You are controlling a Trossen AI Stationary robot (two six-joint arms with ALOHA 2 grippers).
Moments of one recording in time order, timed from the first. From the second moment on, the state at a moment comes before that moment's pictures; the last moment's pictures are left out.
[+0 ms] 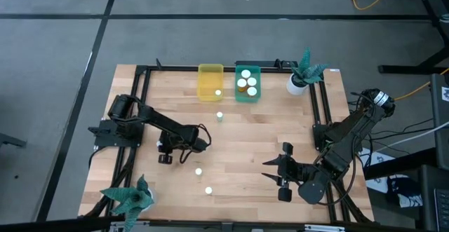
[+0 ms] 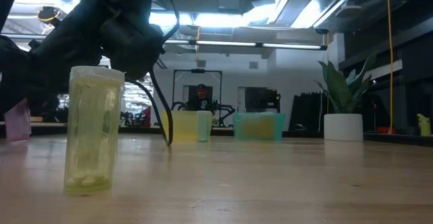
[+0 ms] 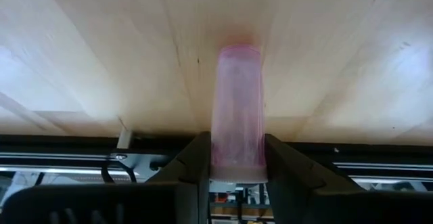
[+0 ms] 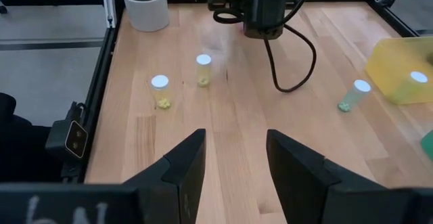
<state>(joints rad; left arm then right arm) -0.20 1.89 1.10 -1.45 0.10 -0.18 0.84 1.41 1.14 -0.55 0.79 0.65</state>
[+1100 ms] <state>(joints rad) -0.19 1.89 1.10 -1.45 0.15 -0.24 0.84 1.41 1.14 -0.56 0.79 0.65</state>
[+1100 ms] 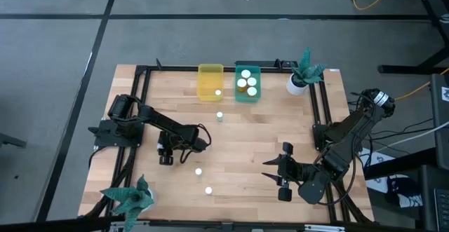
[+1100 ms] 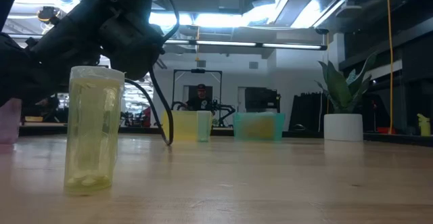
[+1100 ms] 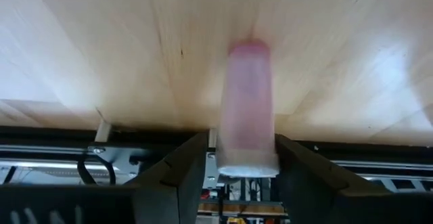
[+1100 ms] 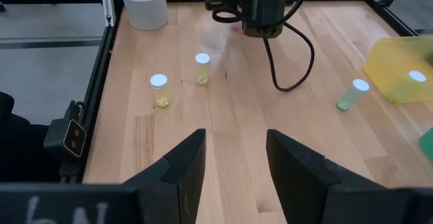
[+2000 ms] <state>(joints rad) -0.21 1.50 1.23 -1.57 0.01 -0.49 0.84 1.44 1.14 -0.57 0.79 0.65</state>
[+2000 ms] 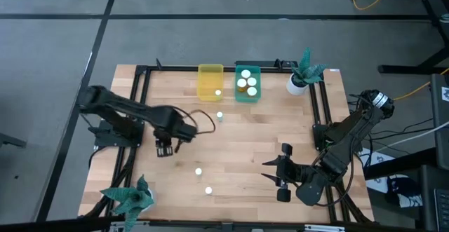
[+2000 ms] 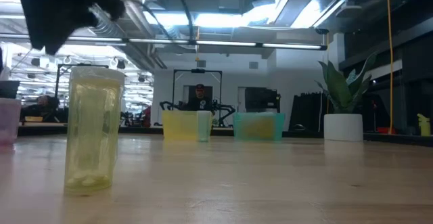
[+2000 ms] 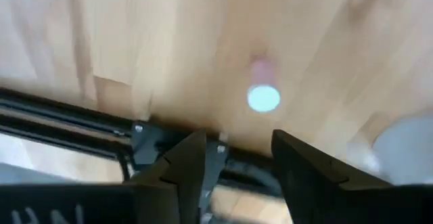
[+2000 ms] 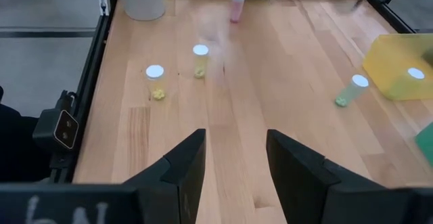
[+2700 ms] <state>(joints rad) -0.51 1.19 0.69 -1.08 0.07 -0.88 0.84 1.44 1.14 -0.58 0.81 0.65</state>
